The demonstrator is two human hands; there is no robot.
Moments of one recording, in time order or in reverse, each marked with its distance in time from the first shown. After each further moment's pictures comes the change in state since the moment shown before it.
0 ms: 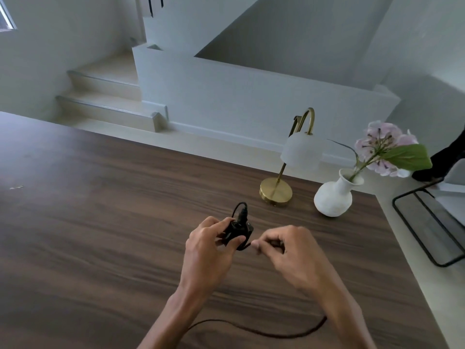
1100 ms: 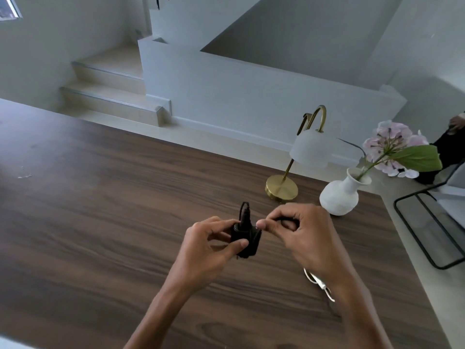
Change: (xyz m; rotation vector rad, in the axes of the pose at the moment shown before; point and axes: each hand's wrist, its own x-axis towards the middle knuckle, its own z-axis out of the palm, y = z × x) left_hand -0.006 -0.005 -0.035 -0.314 -0.217 -0.064; right_hand 0.009 -0.017 -0.011 0.167 0.163 -0.148
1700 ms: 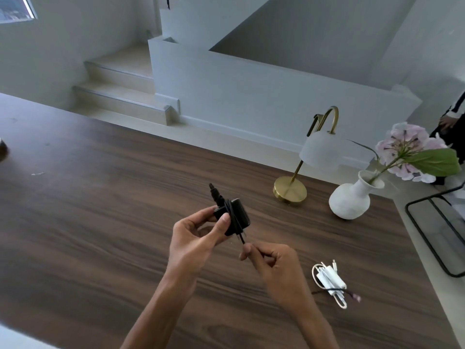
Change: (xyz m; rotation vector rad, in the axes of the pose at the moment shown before) left_hand 0.002 0.006 -0.011 -0.604 0.252 -0.200; right_hand -0.025 0.023 0.077 0.312 -0.030 0.136
